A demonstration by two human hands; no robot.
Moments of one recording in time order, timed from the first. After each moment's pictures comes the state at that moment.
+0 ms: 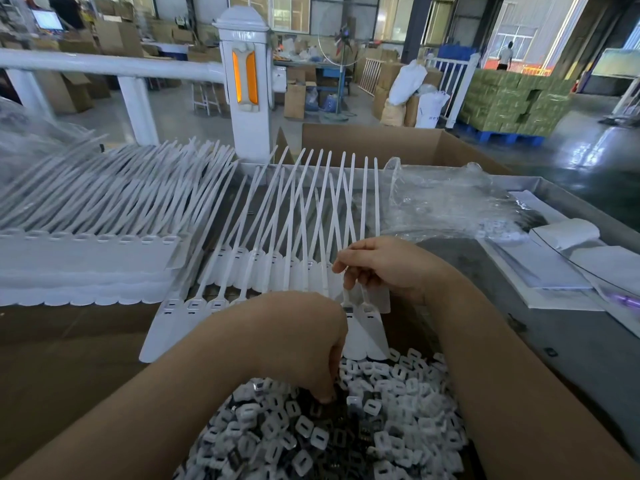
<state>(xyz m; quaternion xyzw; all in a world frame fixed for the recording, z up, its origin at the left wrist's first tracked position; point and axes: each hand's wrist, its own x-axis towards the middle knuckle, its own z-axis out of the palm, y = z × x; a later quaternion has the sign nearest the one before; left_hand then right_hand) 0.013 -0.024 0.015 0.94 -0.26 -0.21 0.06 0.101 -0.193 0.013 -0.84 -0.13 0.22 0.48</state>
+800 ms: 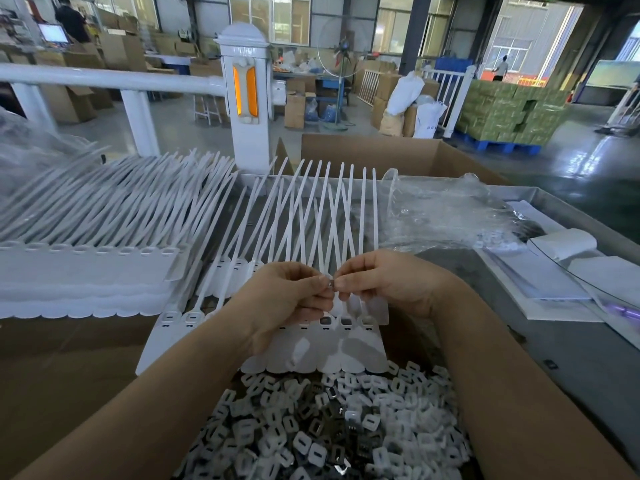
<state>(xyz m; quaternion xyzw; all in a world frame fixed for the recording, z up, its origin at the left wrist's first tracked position) 0.029 -0.013 0.006 0.68 0.06 -0.11 0.73 0.099 -0.200 0.015 -0.81 -0.19 0.25 0.49</state>
